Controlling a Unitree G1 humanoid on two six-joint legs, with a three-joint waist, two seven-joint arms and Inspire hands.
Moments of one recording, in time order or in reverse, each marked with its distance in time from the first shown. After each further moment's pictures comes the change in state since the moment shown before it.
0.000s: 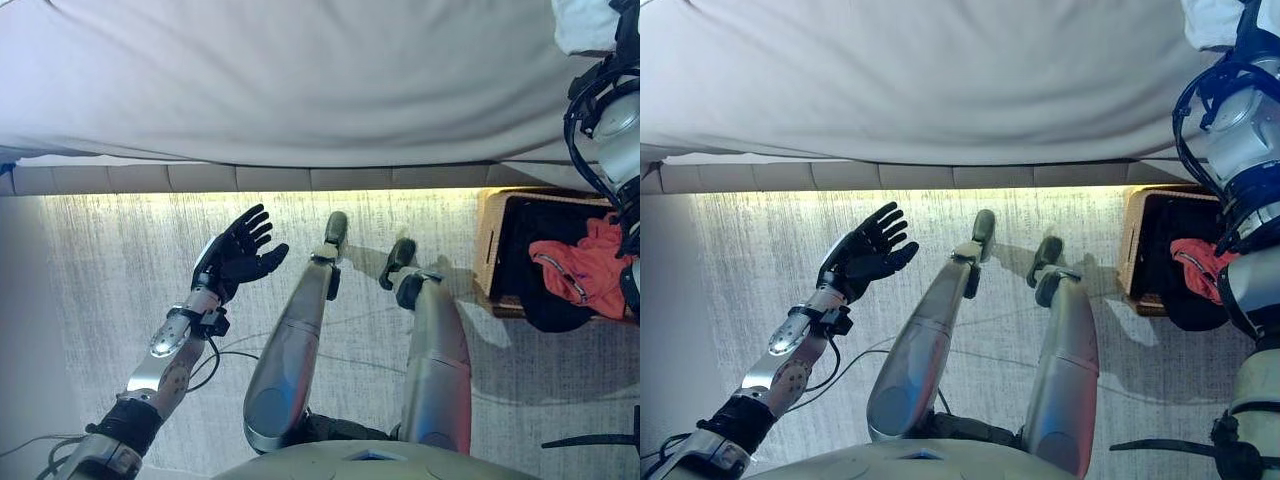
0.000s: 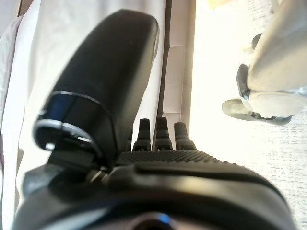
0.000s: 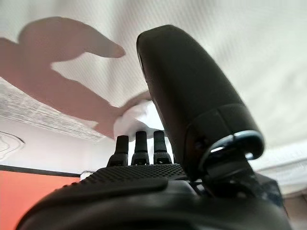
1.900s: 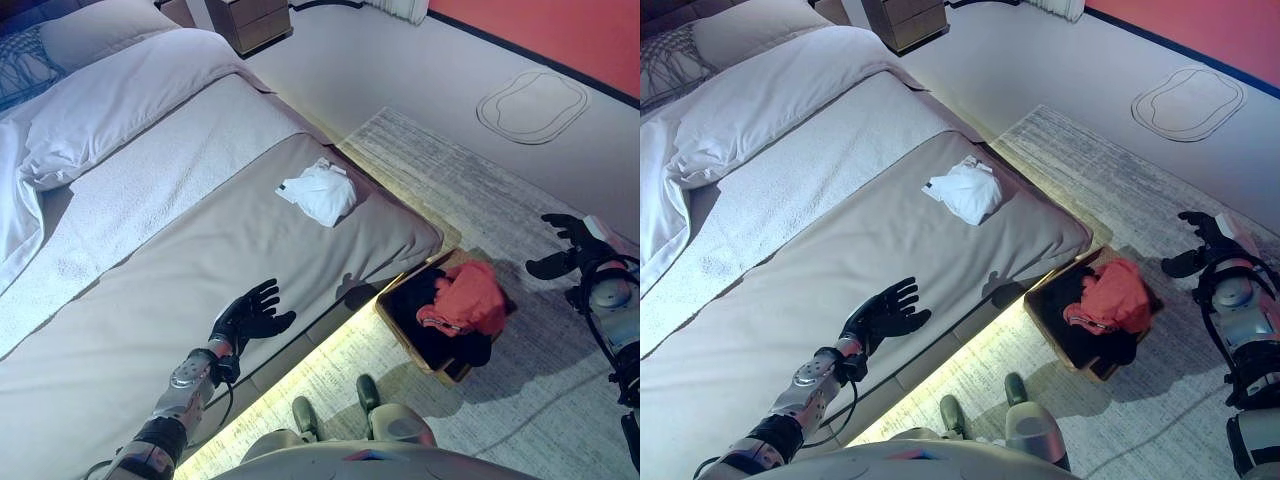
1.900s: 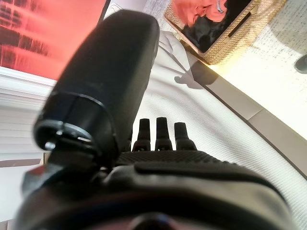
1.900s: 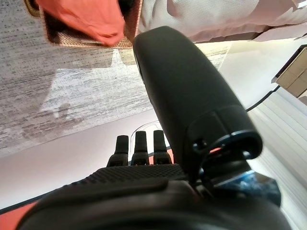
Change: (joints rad) left arm -0.028 -0.204 0.022 0.514 0.279 0.066 -0.147; right arm 0.961 0.049 -0.584 -0.223 -0.004 -0.275 0.240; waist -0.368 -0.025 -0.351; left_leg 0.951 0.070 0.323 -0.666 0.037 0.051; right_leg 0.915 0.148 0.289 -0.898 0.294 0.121
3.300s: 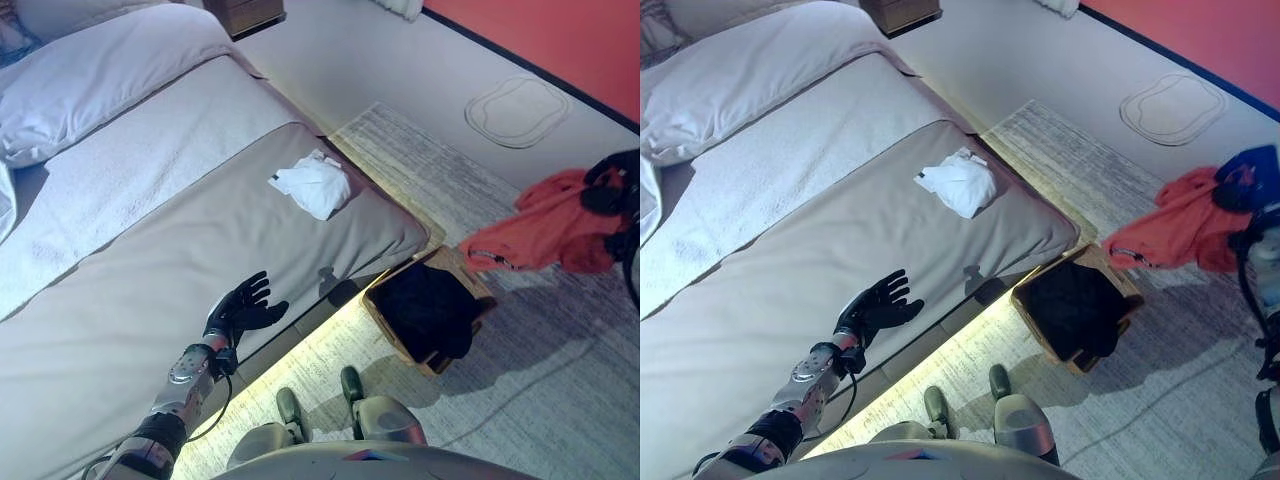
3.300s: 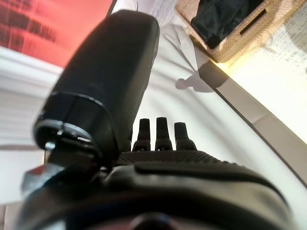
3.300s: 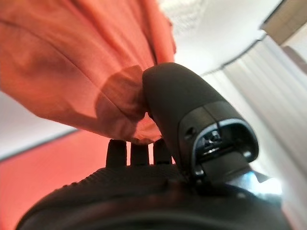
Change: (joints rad) left arm -0.023 0.001 0.004 -0.002 -0.038 -0.012 0.066; right arm -0.055 -0.086 -0.047 -0.113 0.090 0.051 -0.083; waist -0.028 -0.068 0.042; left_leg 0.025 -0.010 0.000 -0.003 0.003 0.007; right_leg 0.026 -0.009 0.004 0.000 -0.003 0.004
